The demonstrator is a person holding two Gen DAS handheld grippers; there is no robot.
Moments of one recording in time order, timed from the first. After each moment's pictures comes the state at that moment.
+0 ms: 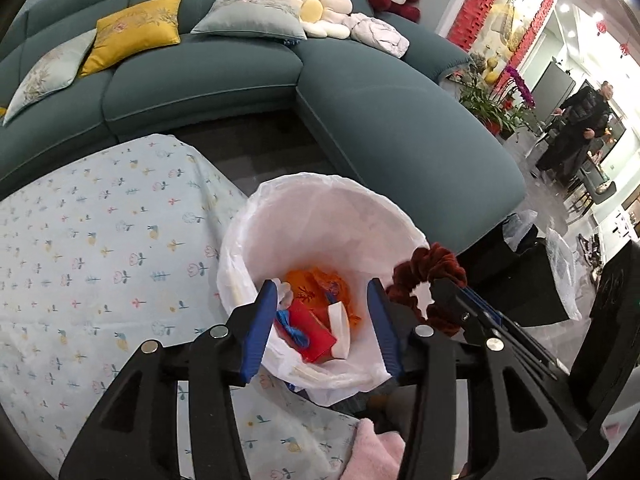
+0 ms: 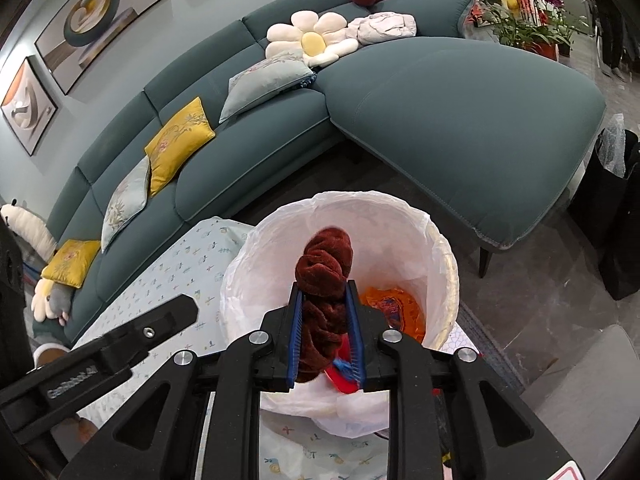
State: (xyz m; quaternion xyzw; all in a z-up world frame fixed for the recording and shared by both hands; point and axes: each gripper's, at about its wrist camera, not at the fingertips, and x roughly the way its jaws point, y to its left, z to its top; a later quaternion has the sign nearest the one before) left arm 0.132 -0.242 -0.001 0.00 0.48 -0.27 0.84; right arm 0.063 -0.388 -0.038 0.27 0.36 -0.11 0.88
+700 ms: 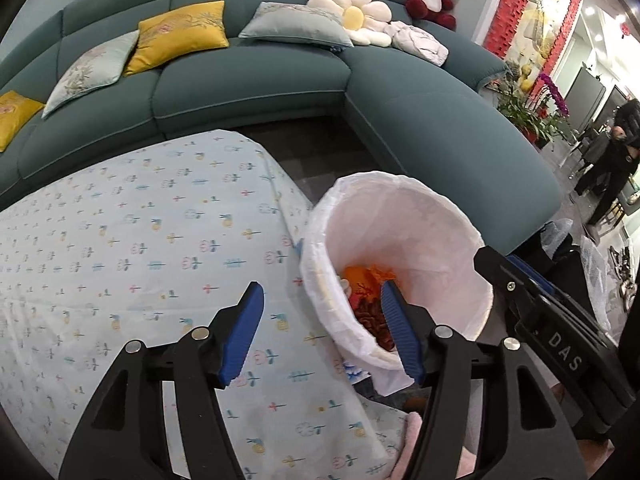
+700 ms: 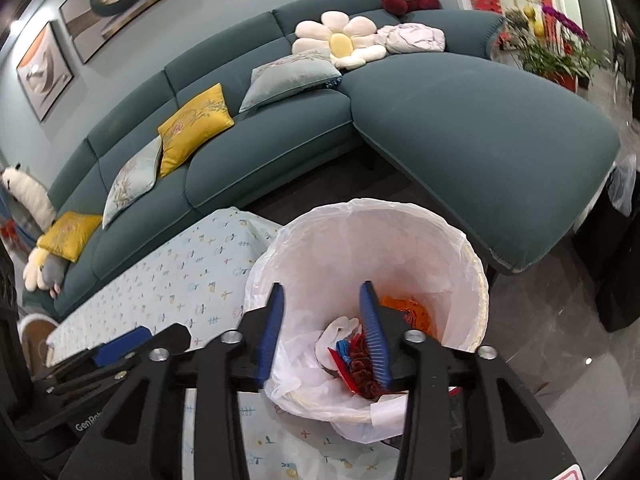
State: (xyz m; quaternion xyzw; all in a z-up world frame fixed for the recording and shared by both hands) left arm 0.128 -0.187 -0.003 0.02 0.46 -0.20 0.86; right arm 0.078 -0.346 -0.018 0.21 0.37 -0.09 0.90
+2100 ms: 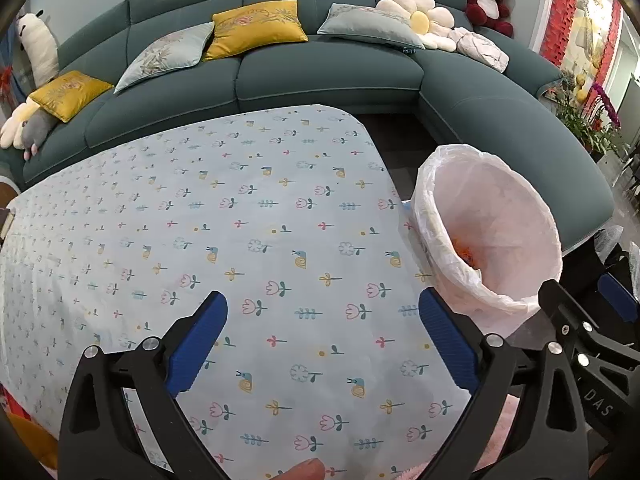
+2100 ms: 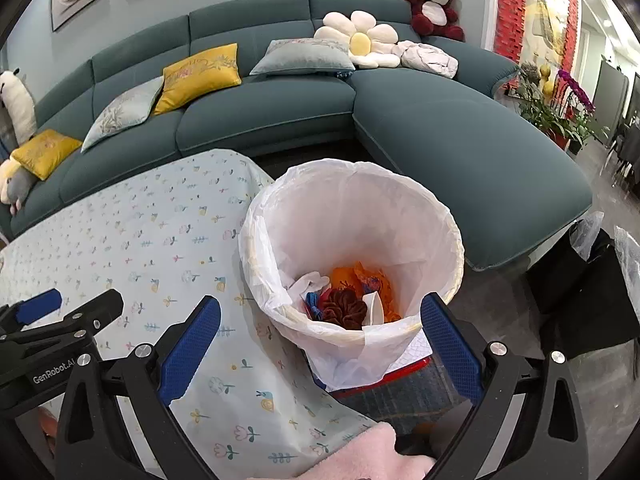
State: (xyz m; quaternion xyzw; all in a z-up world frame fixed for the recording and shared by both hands) left arm 0.078 -0.108 -0.024 0.04 0.46 -0.08 0.89; right arm 0.036 -0.278 -0.027 0.07 0.41 -0.13 0.90
